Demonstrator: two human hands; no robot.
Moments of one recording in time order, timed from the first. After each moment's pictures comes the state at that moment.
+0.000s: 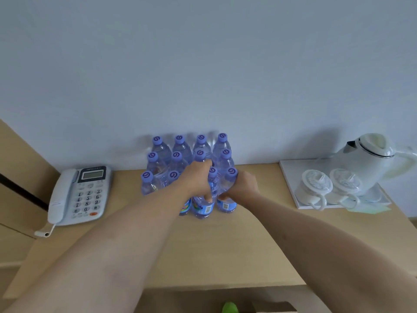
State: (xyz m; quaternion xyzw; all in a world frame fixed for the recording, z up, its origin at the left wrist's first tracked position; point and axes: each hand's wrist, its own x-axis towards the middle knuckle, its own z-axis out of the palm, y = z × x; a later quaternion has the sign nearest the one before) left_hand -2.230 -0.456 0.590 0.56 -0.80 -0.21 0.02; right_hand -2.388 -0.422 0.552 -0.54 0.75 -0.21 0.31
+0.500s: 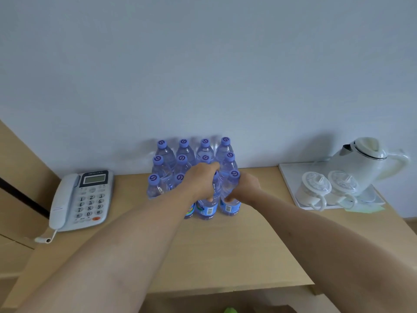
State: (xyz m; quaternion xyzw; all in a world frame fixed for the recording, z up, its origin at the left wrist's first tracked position) left_hand -2.220 -0.454 0.593 0.52 -0.84 -0.15 0.04; right_hand -2.379 -0.420 0.572 -0.55 0.76 -0.13 0.31
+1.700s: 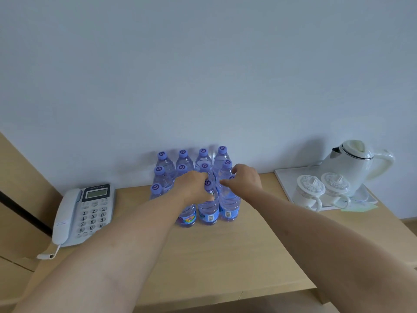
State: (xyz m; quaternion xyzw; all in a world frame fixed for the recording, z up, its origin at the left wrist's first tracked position) left_hand -2.197 -0.456 0.597 0.54 -0.84 -0.11 0.01; right_hand -2.371 -0.422 0.598 -0.55 0.78 -0.23 0.19
